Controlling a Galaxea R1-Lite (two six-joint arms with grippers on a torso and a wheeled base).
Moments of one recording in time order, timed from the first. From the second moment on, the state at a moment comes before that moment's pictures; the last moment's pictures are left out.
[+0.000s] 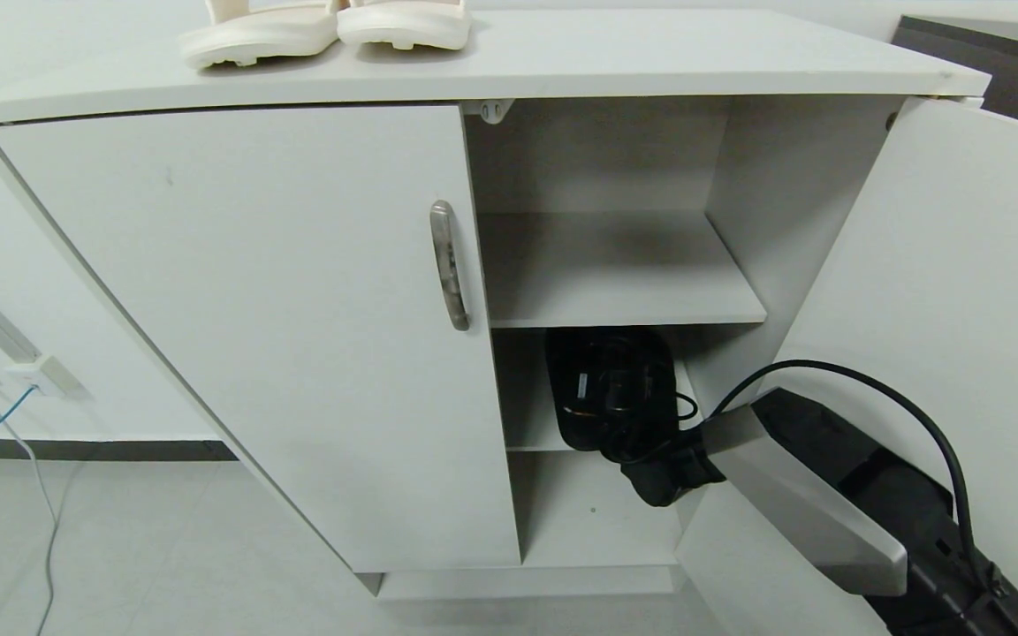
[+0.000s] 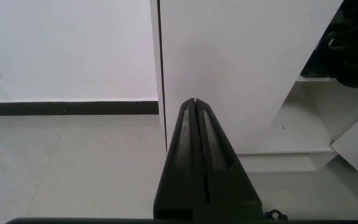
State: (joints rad) left arm 0.00 0.00 0.00 0.00 0.03 -0.01; right arm 0.60 2.68 -1.80 -0.86 -0.65 0.10
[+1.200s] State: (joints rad) left arm 0.00 0.00 0.00 0.00 0.03 -0.01; right arm 0.62 2.63 -1.69 -0.89 -0.65 0.10
